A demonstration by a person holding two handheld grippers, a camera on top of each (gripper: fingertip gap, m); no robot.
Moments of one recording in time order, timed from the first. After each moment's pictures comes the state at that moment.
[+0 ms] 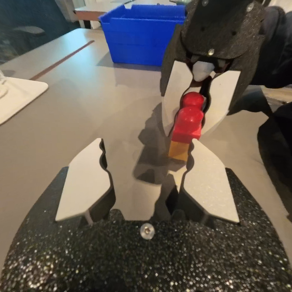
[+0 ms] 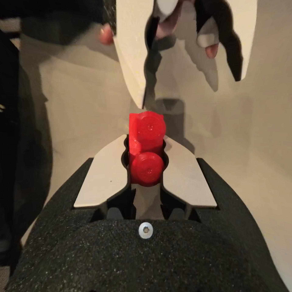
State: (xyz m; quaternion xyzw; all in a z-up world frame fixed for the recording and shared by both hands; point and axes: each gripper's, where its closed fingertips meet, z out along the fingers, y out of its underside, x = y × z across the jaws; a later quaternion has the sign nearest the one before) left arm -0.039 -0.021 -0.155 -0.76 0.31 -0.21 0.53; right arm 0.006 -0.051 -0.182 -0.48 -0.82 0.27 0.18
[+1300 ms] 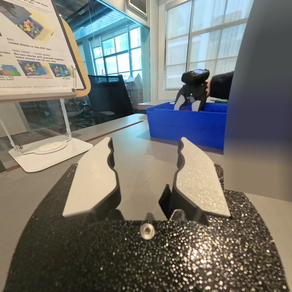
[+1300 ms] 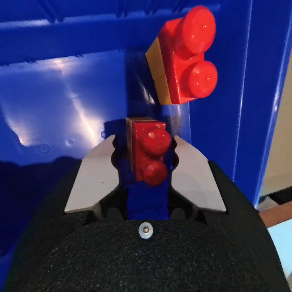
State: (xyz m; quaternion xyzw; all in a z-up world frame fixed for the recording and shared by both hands) left arm 0.002 0.042 -0.098 -0.64 0.15 -0.15 0.74; right arm 0.260 0.286 -0.172 -0.53 -0.83 0.03 0.17
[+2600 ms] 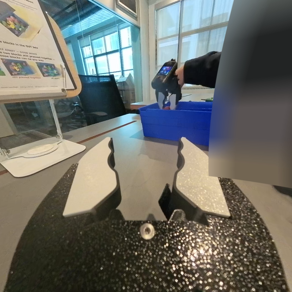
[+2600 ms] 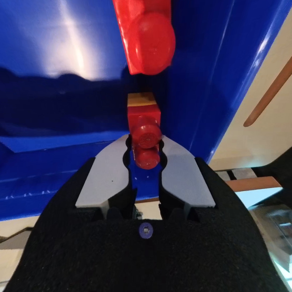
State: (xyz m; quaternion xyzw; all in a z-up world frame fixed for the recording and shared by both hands) left arm 0.009 0.039 -0.098 -0.63 0.17 -0.17 0.73; right arm 0.268 0.347 -0.157 -0.50 -0.86 -0.13 0.00
